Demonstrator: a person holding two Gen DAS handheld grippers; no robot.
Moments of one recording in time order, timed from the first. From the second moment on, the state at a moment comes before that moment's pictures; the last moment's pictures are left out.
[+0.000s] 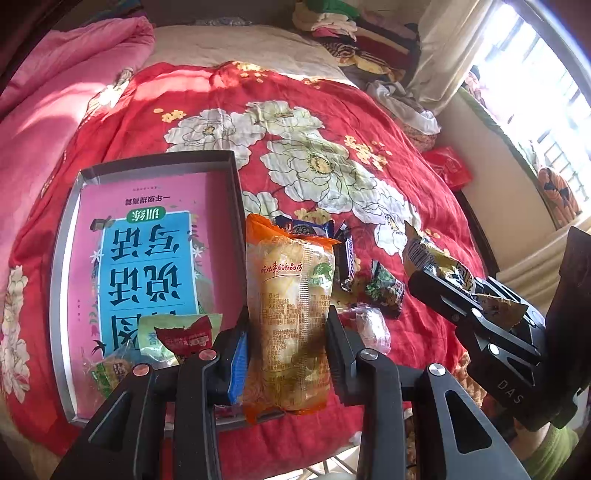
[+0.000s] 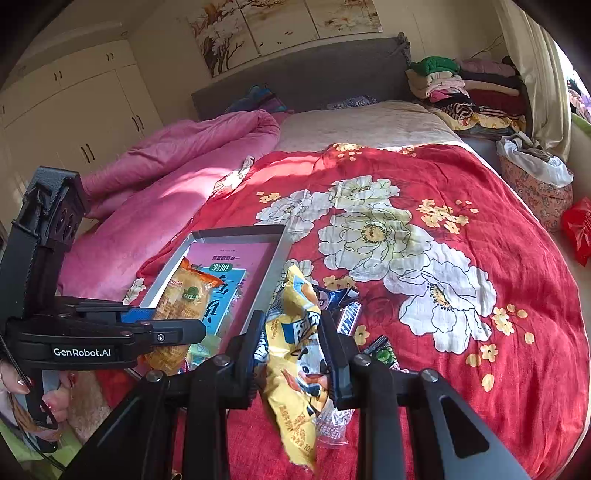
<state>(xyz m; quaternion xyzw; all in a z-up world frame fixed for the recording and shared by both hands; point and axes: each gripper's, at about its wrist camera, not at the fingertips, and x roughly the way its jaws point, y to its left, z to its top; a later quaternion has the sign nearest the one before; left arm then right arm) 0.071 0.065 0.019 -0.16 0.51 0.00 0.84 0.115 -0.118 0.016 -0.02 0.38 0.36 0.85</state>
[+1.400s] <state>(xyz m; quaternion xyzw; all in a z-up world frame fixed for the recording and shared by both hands) -0.009 0.188 0.012 -0.24 0.48 0.12 0.84 0.072 -0.040 -0.006 -0.07 0.42 0.42 0.80</state>
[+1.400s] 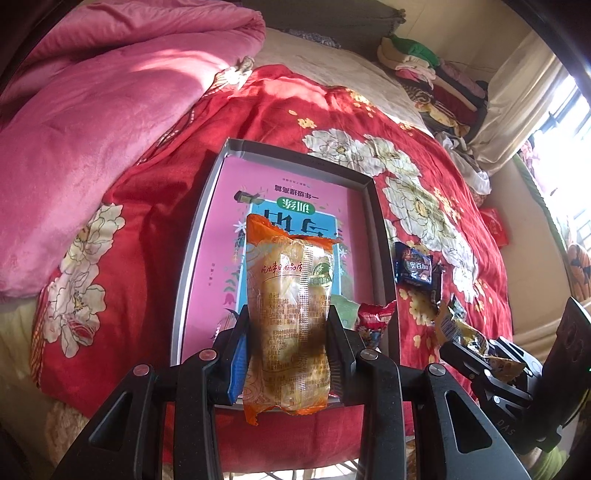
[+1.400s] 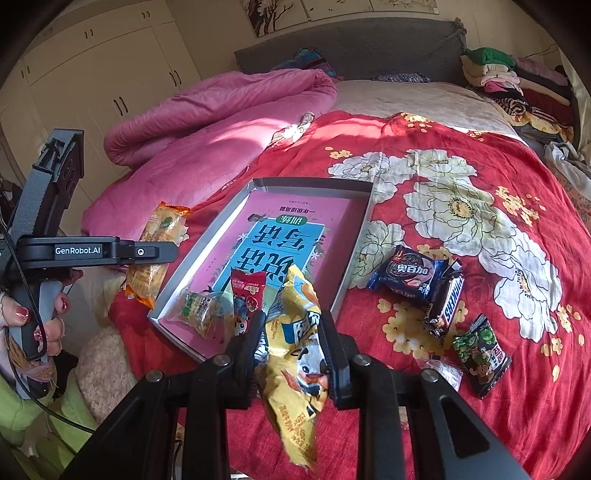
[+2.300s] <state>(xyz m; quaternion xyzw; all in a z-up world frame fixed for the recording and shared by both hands) -0.024 0.221 -0.029 -0.26 0.52 0.15 0.80 0.075 -0.008 -0.027 -0.10 0.46 0.41 0.78</state>
